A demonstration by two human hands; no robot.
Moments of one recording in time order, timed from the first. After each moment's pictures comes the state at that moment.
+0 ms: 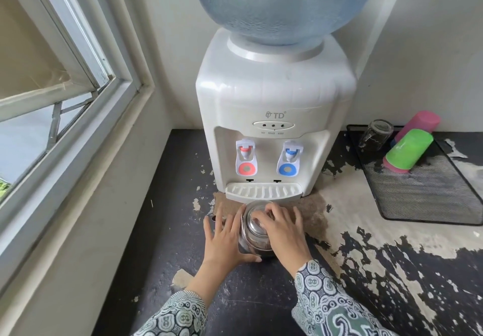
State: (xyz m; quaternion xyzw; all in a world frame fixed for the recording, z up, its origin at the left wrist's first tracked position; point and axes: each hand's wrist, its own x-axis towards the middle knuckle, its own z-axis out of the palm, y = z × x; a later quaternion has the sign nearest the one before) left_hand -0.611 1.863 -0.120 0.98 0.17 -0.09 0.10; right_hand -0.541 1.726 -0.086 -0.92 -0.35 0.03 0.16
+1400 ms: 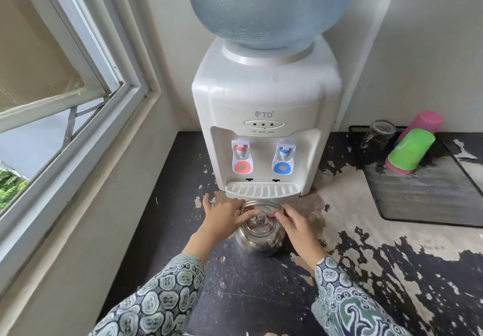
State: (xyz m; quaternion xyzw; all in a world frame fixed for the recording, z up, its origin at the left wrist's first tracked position) left_hand -0.582 1.869 -0.067 0.96 0.17 -0.04 0.22; right_hand -0.515 1.684 -0.107 -0.79 -0.22 0.19 0.54
